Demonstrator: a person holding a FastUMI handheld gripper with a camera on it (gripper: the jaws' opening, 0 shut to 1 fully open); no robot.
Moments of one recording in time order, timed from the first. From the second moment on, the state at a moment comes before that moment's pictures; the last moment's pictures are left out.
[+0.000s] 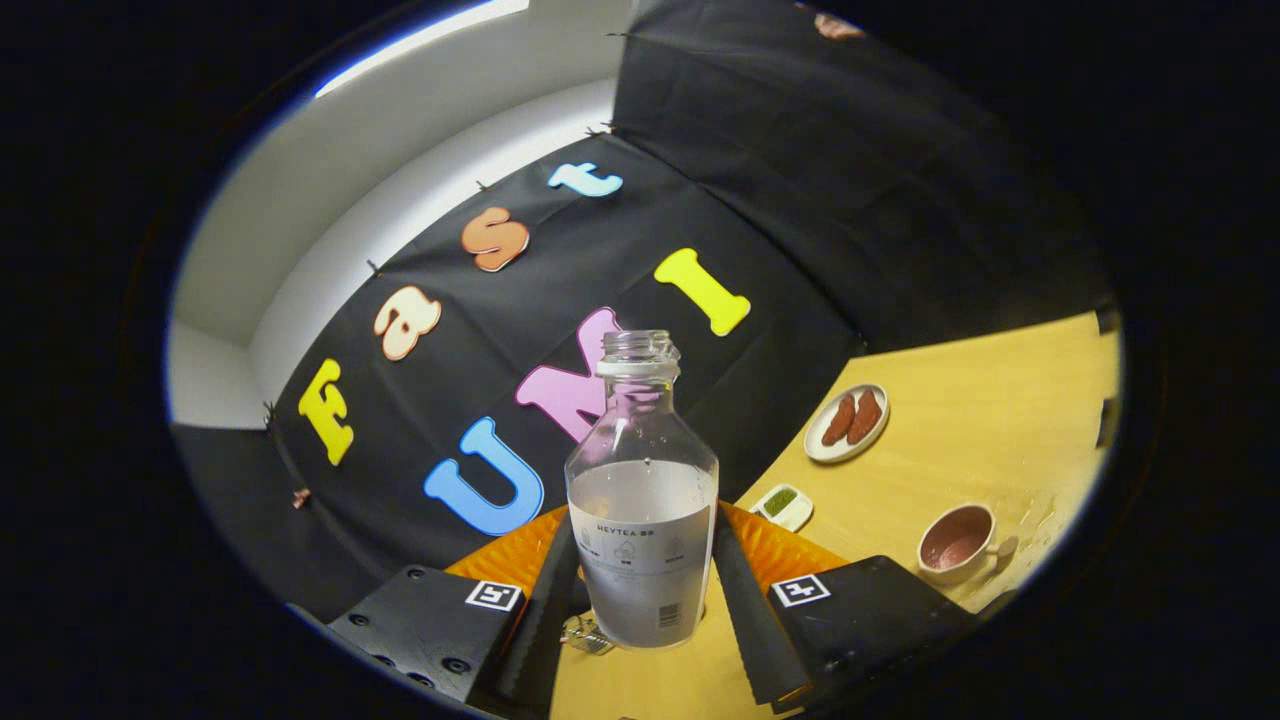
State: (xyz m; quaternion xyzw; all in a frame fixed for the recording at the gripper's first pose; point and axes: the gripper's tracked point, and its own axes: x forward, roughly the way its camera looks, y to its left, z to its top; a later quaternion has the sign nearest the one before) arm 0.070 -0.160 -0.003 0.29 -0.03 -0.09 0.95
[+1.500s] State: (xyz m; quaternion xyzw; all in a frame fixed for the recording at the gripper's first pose) arm 0.253 -0.149 -0.245 -0.09 0.07 -0.24 0.96
